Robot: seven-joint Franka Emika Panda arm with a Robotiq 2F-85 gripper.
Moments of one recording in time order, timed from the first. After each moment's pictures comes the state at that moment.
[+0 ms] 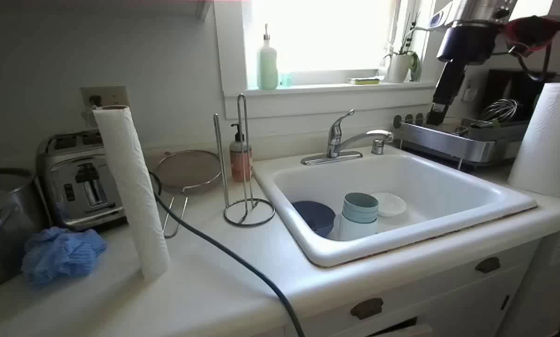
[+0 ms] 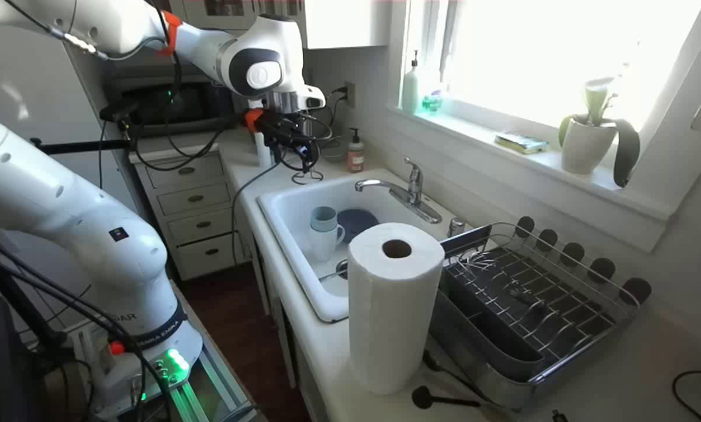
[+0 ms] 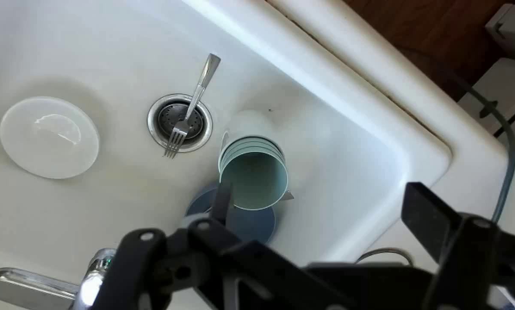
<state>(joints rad) 0.13 -0.49 -0.06 -2.47 0.12 2.11 -0.27</state>
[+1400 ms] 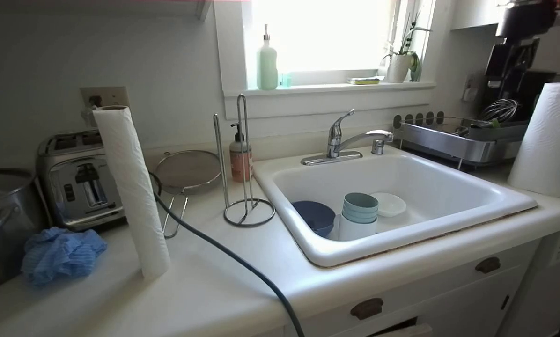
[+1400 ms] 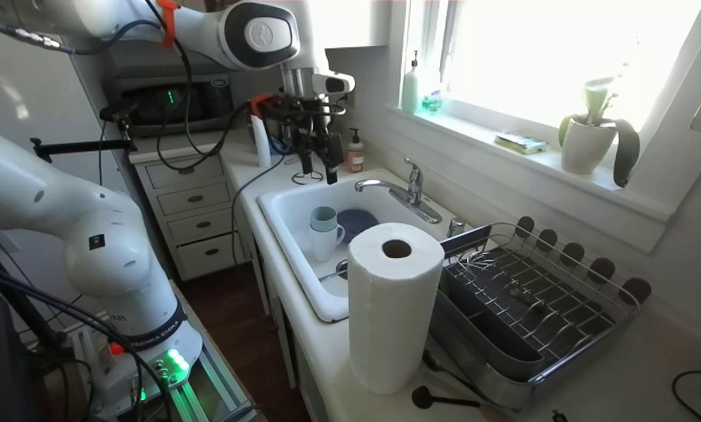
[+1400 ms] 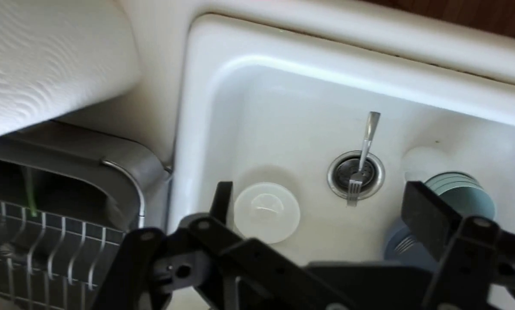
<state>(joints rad) -0.15 -0.57 -0.08 -2.39 -0.18 1.87 -0.08</state>
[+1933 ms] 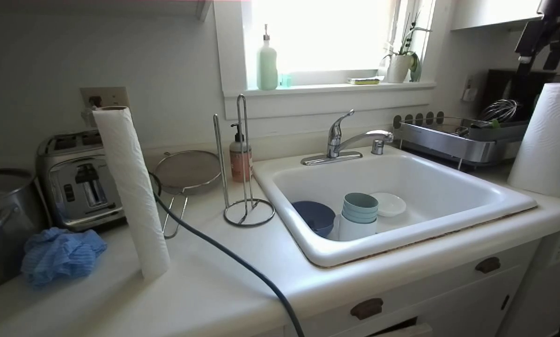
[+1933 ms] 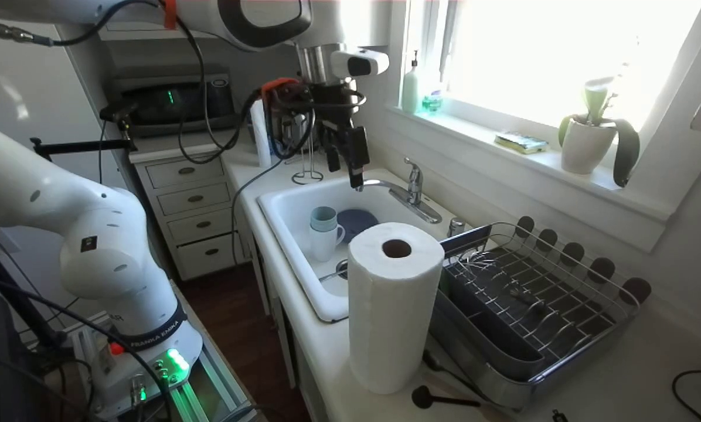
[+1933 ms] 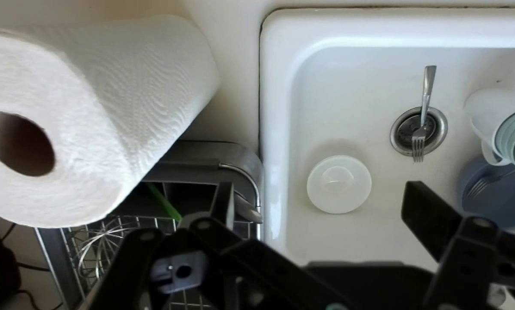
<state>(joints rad) -0.25 -0.58 -0.22 -2.29 -0.21 1.86 -0.08</state>
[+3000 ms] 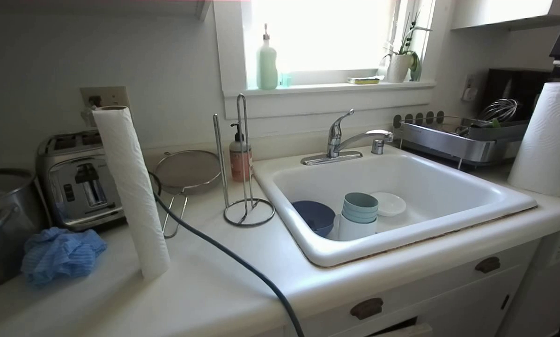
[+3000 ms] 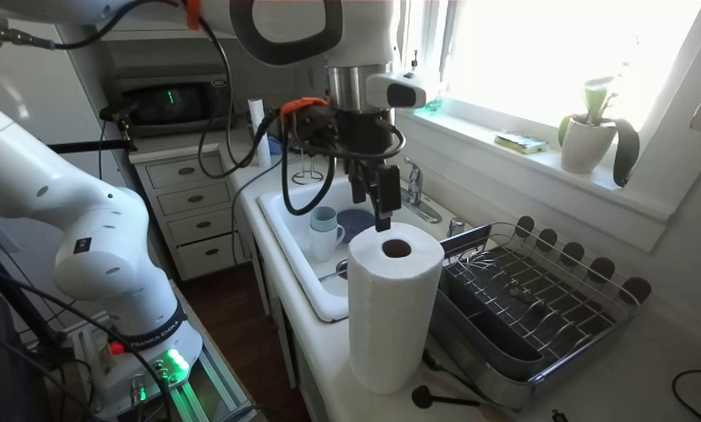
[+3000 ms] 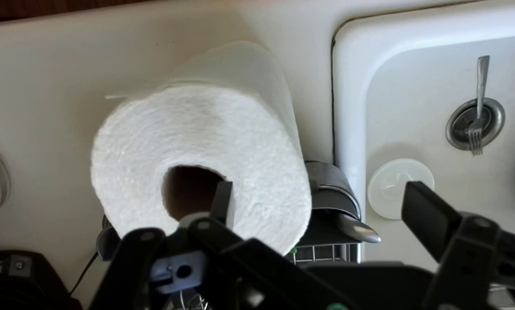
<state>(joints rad) -0.32 -0.47 -0.40 -2.21 -0.22 1.86 -0.21</state>
